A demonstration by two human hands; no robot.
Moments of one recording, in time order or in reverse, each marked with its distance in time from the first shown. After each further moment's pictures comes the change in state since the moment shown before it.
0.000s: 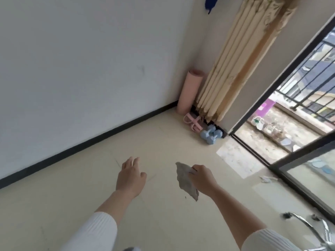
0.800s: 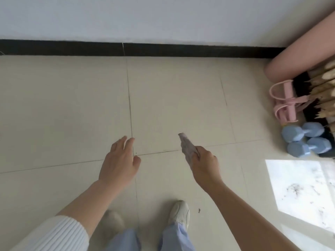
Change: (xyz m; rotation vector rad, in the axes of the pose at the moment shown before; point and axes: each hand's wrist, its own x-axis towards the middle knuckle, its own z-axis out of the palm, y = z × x) left_hand 0.258 -0.161 0.355 -0.009 0.010 -0.475; right_hand 0.422 0.107 0.291 -0.153 -0.290 -0.249
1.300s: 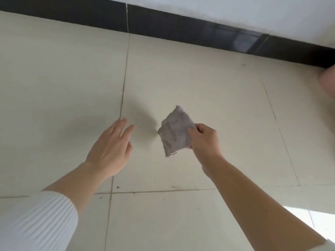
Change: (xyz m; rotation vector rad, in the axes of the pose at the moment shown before) left_hand 0.243 -0.107 0.215 0.142 0.260 0.149; right_hand 0.273 0.048 0.187 0.547 -0.001 -0.081
